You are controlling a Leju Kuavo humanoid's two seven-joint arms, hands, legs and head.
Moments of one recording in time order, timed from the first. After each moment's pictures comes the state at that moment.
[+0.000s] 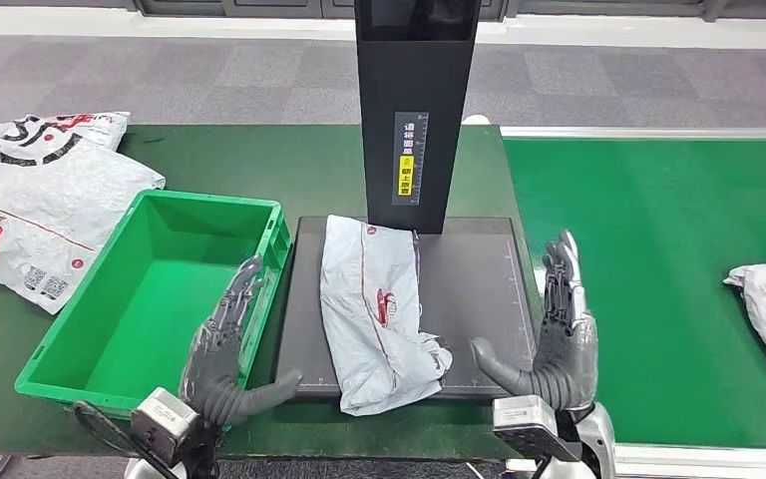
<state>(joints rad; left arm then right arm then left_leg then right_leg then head) 0.12 -0.10 -0.26 -1.72 -0.20 -0.13 -0.54 0.08 0.02 0.27 -1.81 0.66 -0.43 -0.47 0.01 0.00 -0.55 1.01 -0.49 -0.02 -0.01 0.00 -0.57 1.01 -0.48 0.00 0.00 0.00</state>
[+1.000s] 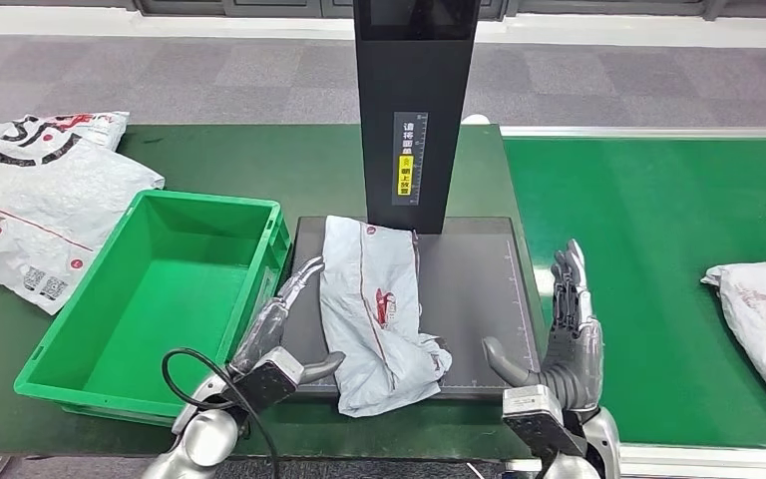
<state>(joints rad) -0.10 -0.08 -0.34 -1.37 -0.47 -0.01 -0.48 0.08 0.01 0.23 -1.74 0.63 -0.44 -0.47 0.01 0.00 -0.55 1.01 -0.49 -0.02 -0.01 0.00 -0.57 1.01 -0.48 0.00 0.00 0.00</state>
